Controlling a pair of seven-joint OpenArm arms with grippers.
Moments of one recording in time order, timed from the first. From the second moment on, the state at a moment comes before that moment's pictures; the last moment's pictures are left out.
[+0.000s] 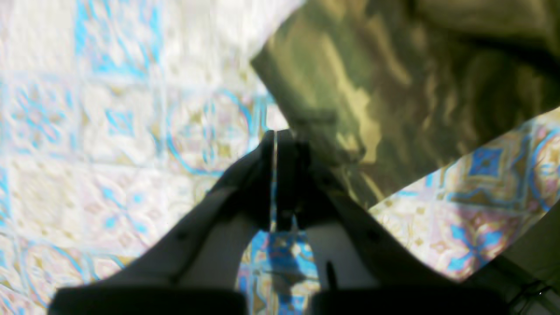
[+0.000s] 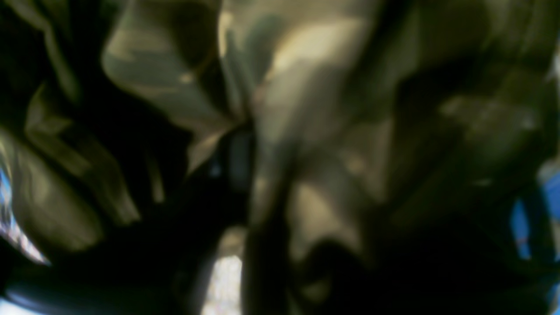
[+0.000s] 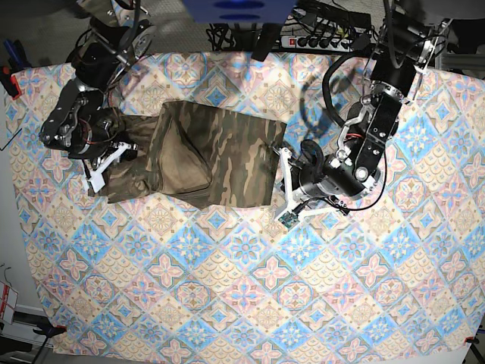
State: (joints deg) left arm -10.0 -15.2 23.3 99.2 -21.9 -17.4 67.3; right arm 7.6 3.1 41.2 66.1 12.7 42.3 -67.1
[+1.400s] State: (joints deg) left arm -19.3 -2.8 31.2 55.9 -23.6 -18.0 46.3; right arm 12.2 3.8 15.7 87.9 2.0 36.3 -75.6
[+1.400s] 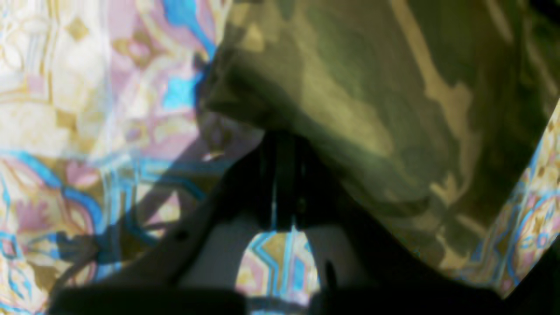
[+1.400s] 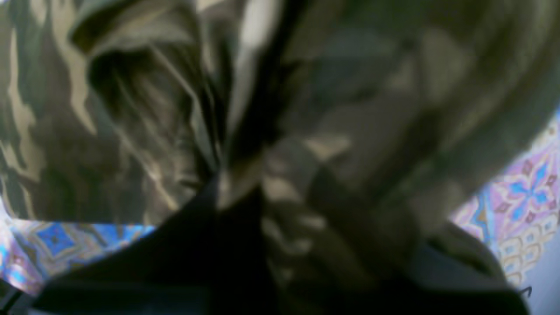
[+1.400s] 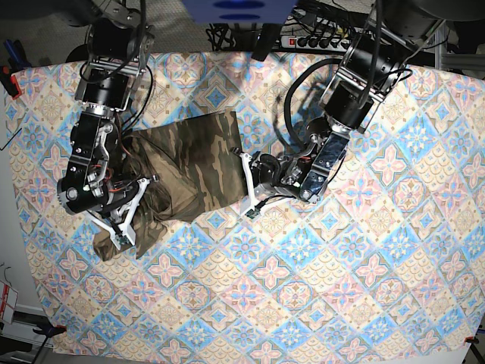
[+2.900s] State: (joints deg) left arm -16.5 -8.4 9.6 83.4 -38.3 -17.3 68.1; right arm 8.3 -1.1 -18.8 93.9 2.2 36.3 -77.7
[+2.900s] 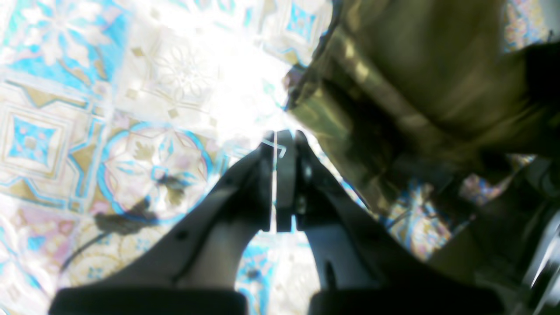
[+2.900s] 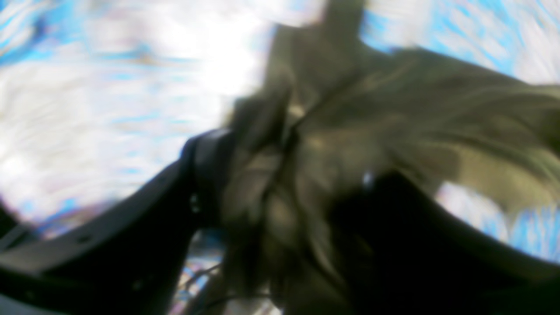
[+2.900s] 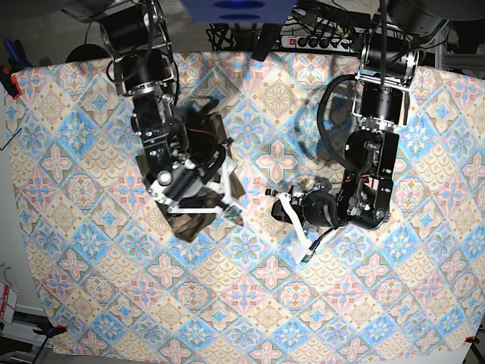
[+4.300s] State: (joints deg) left arm -20.2 -3.5 27.2 72.3 -33.6 -16.3 60.0; right arm 5.3 4.8 -3.7 94.0 0.6 36.4 -75.9
